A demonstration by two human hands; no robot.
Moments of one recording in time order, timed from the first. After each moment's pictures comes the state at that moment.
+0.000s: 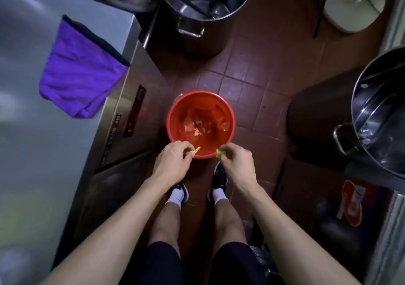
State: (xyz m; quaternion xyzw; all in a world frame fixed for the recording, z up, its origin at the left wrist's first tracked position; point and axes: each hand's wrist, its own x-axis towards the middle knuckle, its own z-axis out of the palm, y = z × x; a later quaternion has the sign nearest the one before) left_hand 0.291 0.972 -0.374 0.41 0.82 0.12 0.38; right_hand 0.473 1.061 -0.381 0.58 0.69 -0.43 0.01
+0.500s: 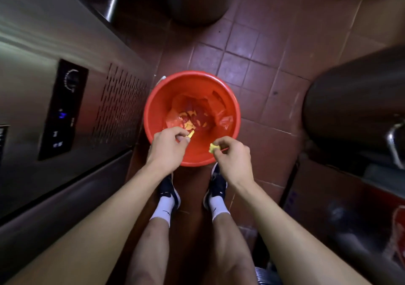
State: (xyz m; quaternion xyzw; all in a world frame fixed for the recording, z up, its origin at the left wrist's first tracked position) left_hand 0.292 1.034 -0.556 0.27 0.85 0.14 0.43; right_hand 0.465 1.097 -0.558 0.61 0.63 -0.47 0.05
